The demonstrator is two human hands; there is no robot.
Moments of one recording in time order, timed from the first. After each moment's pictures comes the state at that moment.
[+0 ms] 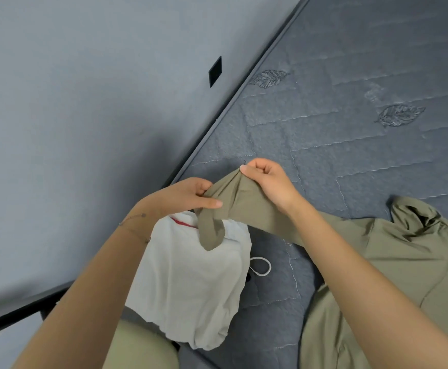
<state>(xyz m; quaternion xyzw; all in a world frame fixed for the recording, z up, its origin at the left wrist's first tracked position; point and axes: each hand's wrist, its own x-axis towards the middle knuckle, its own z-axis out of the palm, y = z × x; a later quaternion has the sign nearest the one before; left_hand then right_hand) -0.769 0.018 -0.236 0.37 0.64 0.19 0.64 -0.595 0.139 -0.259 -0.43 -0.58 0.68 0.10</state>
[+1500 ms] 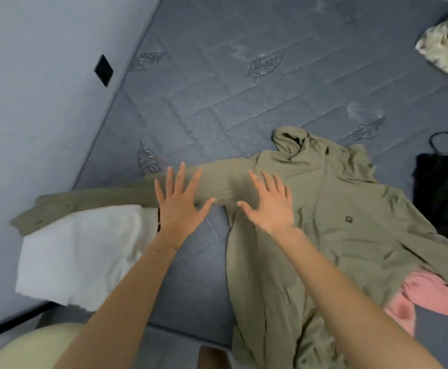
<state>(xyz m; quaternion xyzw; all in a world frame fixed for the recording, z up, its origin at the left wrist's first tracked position) -0.488 -0.004 -0.295 0.60 0.78 0.07 0.15 -0.290 0.055 -0.280 -0.61 -0.75 0.25 -0.05</state>
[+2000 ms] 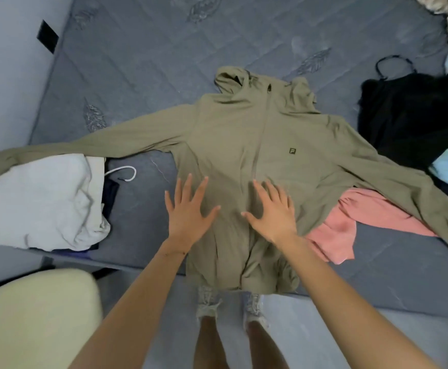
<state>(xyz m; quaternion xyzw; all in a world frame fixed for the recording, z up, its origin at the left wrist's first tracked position) -0.294 -0.131 -0.310 0.62 0.75 0.01 0.25 -0.088 -0.096 -0.289 -0.64 -0.70 0.30 -0.08</state>
